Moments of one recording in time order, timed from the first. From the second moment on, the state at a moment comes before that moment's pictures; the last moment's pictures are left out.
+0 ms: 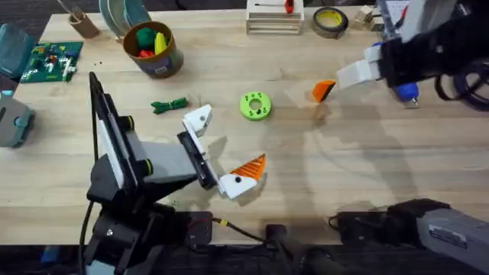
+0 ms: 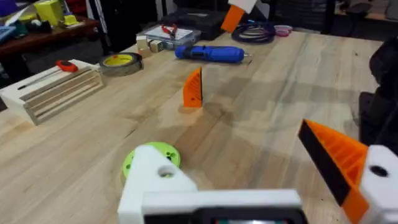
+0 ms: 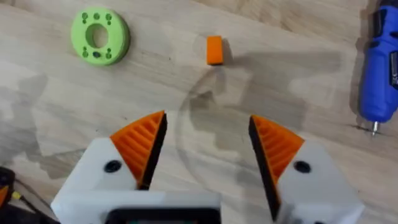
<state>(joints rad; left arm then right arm) -0.24 0.01 0.01 -0.07 0.82 0.07 0.18 1.23 1.22 -1.11 -0.13 -0.05</state>
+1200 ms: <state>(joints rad) -0.24 0.01 0.01 -0.07 0.82 0.07 0.22 1.61 1.22 -0.92 -0.09 -0.22</state>
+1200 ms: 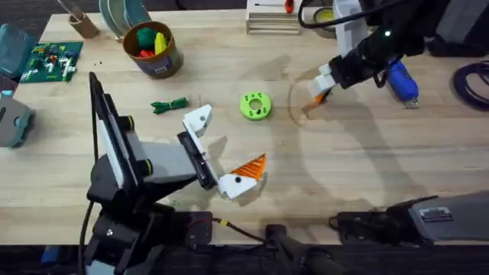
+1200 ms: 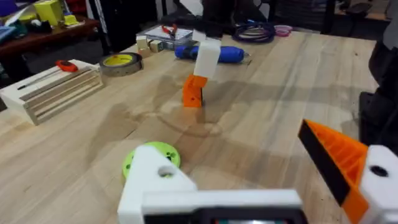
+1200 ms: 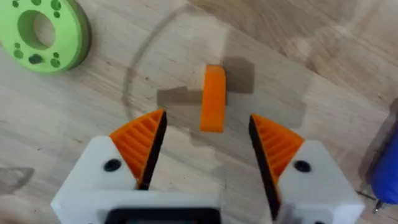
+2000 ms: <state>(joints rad) -0.24 0.01 0.01 -0.07 0.82 0.07 0.22 1.63 1.22 -0.87 -0.08 -0.23</state>
